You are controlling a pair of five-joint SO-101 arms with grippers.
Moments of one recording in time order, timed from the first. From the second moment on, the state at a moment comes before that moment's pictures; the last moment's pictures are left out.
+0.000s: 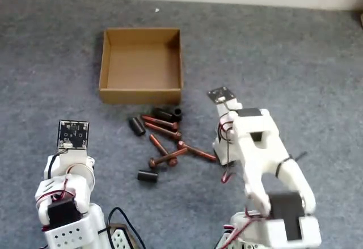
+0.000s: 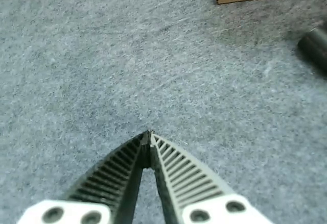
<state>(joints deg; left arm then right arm) -26.2 -103.7 91.3 68.3 -16.0 -11.9 -12.0 44.1 62.4 21.2</state>
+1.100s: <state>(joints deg) 3.4 -63.3 52.3 73.4 -34.1 1.8 -49.7 69.9 49.9 -7.0</state>
